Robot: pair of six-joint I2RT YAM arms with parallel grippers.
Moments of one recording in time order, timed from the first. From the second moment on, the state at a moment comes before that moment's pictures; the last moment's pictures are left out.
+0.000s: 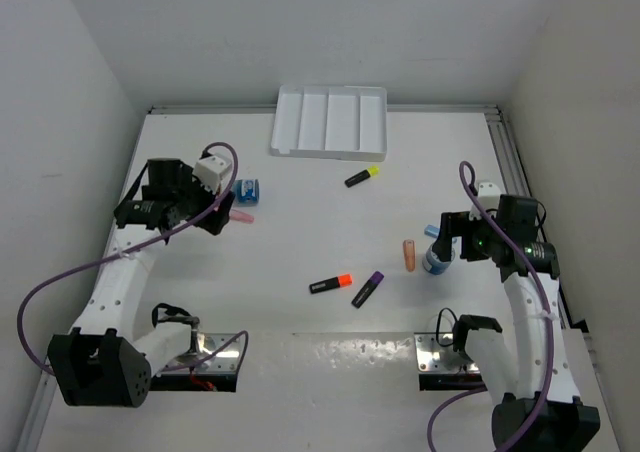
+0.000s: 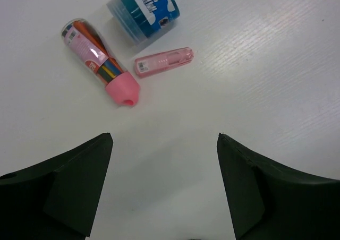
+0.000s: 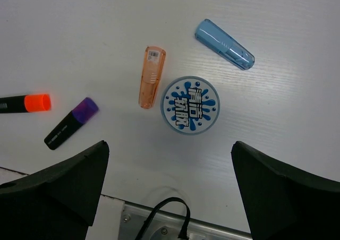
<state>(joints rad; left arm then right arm) 0.00 1.04 0.94 -0.67 0.29 0.43 -0.15 0.78 0.73 -0.84 -0.32 -0.15</state>
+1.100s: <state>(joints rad) -0.21 1.95 1.60 -0.83 0.16 1.06 -0.16 0.92 0.75 -0.84 -0.33 -0.18</state>
